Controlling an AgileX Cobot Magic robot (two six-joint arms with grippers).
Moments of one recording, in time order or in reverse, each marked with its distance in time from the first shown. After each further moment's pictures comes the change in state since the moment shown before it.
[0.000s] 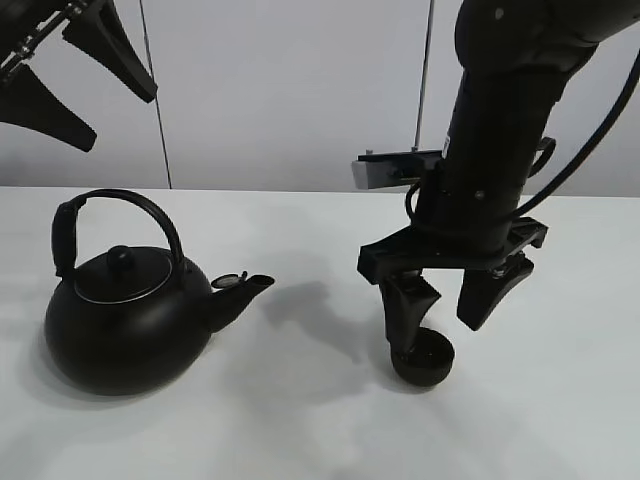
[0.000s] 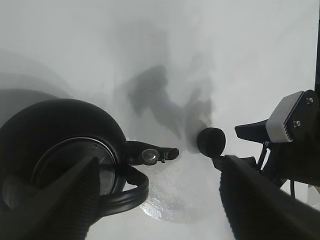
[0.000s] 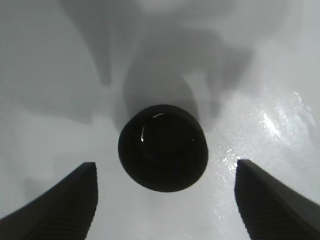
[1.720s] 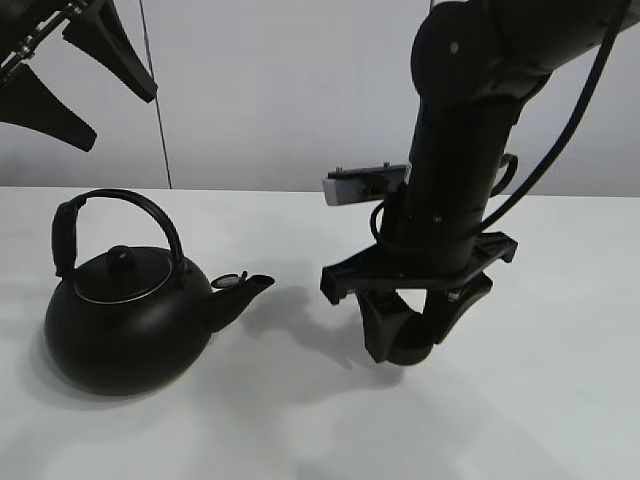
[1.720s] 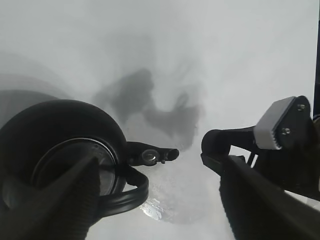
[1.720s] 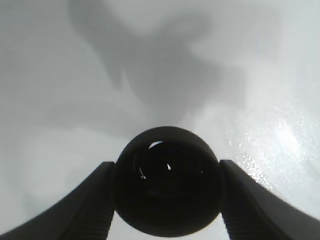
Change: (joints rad) left arm 0.000 0.000 0.000 0.000 -0.003 0.000; right arm 0.078 0.031 -0.003 -0.044 -0.077 0.127
